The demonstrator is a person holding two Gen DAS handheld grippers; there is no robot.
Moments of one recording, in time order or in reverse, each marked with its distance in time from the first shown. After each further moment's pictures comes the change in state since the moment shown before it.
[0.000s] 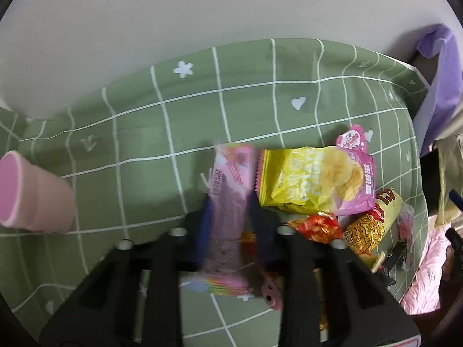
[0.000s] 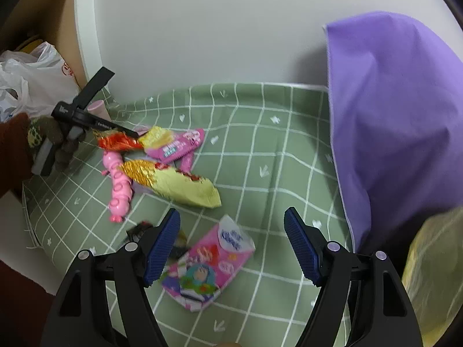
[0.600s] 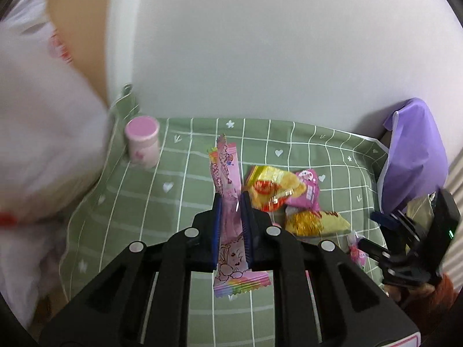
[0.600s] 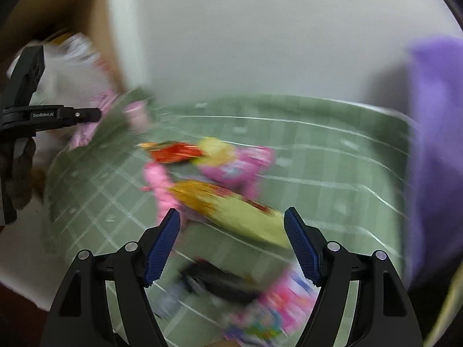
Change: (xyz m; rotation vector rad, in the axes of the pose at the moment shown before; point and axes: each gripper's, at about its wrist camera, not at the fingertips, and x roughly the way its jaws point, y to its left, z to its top) left arm -0.156 -0.029 -0.115 -0.269 -0.401 0.068; right arm 0.053 0.080 0.048 -0.188 -0.012 0.271
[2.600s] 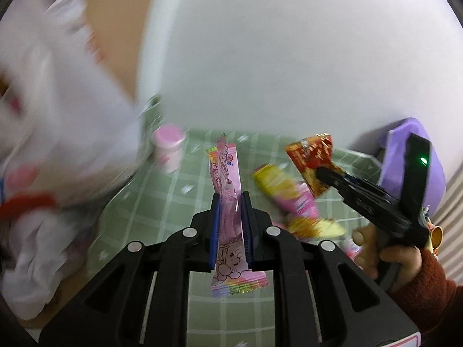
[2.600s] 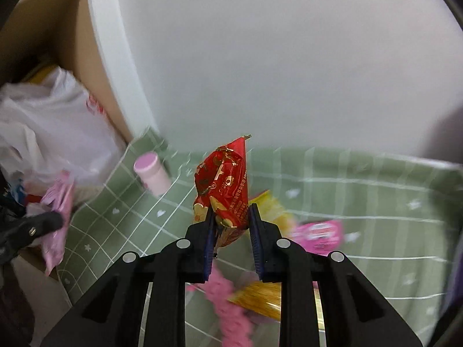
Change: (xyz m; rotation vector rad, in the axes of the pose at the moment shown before) left arm -0.046 0.013 0.005 -0.021 -0.090 -0.005; right arm 0.022 0.011 0.084 0.198 -0.140 -0.079
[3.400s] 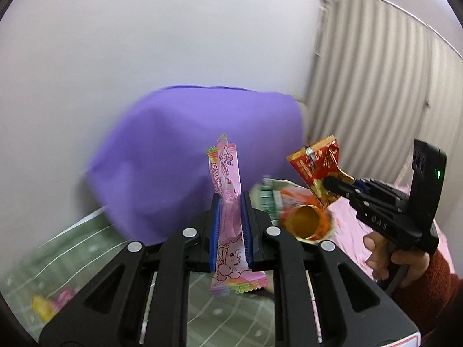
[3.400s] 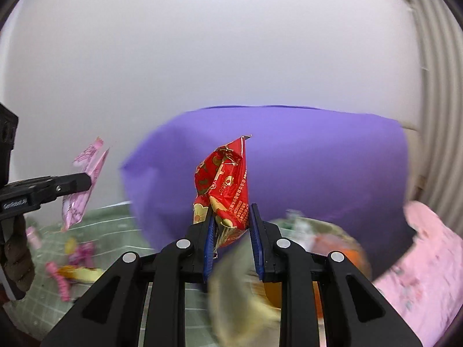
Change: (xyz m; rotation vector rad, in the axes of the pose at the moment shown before) left arm 0.022 -0.400 -0.002 0.653 0.009 -0.741; right arm -0.357 -0.208 -0.106 0.319 -0.329 -0.724
